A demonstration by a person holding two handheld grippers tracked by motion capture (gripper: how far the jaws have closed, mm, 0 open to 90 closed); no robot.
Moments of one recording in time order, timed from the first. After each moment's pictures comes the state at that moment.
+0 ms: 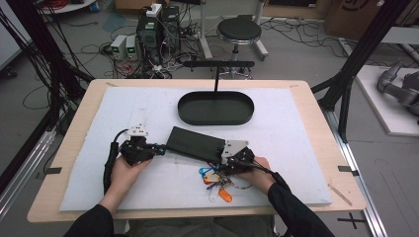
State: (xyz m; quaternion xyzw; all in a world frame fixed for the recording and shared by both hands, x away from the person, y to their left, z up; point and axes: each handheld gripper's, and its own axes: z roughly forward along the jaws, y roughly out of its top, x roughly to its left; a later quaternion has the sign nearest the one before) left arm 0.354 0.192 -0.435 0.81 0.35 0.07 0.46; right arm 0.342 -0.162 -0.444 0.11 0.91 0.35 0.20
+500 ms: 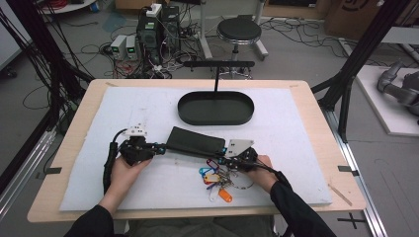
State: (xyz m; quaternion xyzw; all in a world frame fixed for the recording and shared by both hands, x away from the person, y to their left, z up) left arm 0.351 0.193 -0.431 0.80 0.34 0.08 0.48; right arm 0.341 -0.174 -0.431 0.10 0.90 0.39 0.19
